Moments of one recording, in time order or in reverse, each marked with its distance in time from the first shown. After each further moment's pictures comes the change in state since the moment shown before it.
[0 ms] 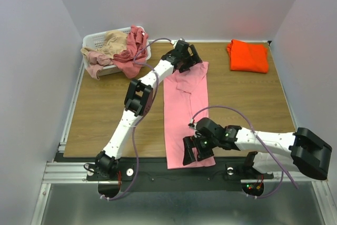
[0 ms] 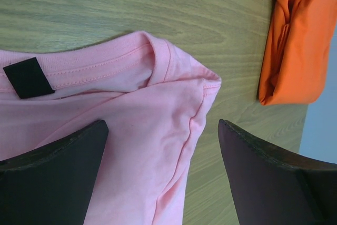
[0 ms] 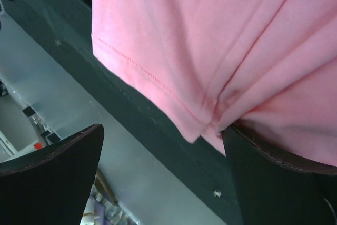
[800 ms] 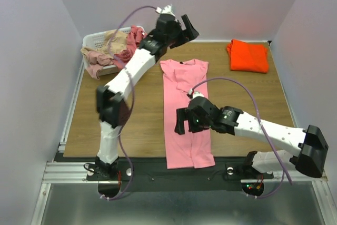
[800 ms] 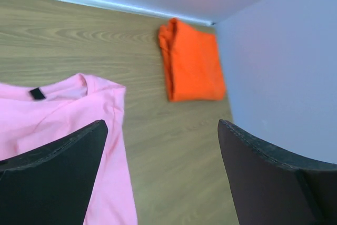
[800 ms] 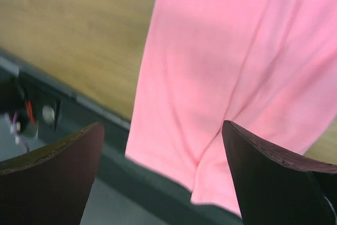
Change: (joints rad) left arm 0.007 -0.525 -0.262 0.032 -0.047 0.140; right arm -0.014 0.027 0.428 -0.275 0.508 -0.053
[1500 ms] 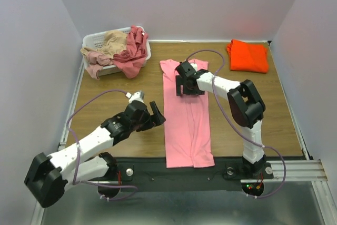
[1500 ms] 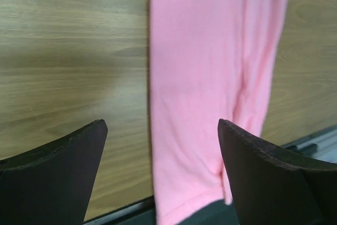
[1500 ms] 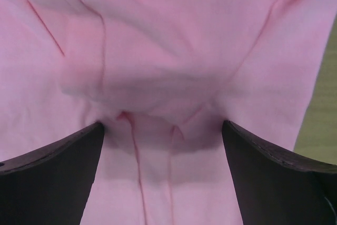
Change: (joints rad) left arm -0.172 -1.173 -1.643 0.062 -0.150 -0.146; right arm -0.402 0.829 0.578 -0.010 0.231 -0.232
